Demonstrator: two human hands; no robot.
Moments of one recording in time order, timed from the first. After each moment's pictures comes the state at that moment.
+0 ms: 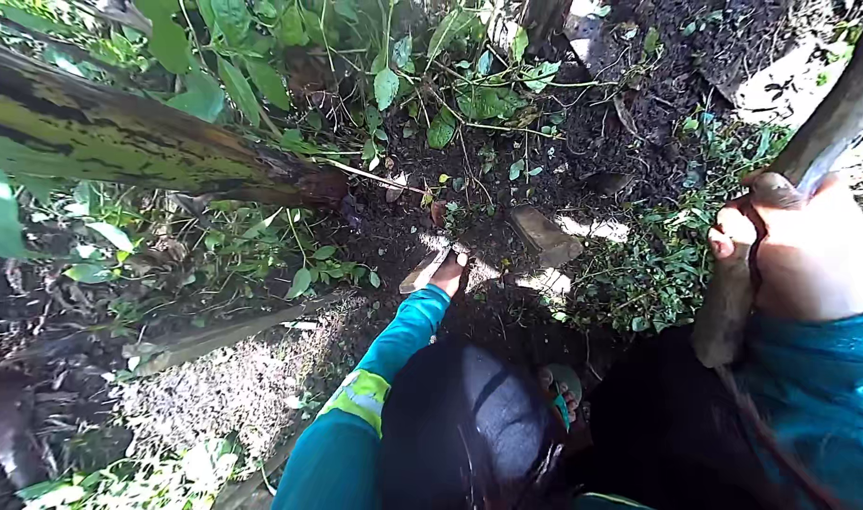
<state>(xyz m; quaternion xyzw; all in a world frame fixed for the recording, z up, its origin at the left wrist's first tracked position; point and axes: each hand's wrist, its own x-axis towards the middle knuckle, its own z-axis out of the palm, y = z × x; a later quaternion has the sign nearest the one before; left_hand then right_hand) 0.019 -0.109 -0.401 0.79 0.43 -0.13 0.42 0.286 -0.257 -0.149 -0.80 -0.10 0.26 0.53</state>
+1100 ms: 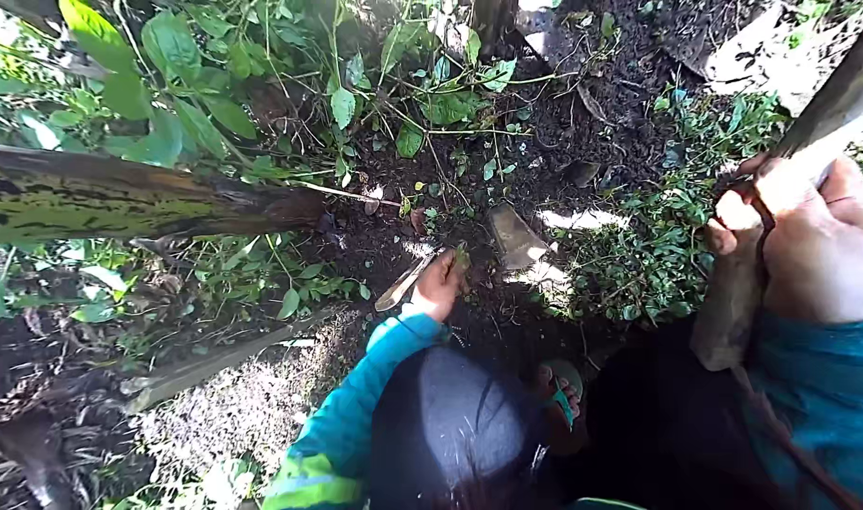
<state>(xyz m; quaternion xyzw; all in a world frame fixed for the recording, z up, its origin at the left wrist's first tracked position) 0.041 -0.104 -0.268 0.66 0.43 0.02 0.61 0.291 -0.280 -0.140 -0.79 -0.10 0.24 0.56</state>
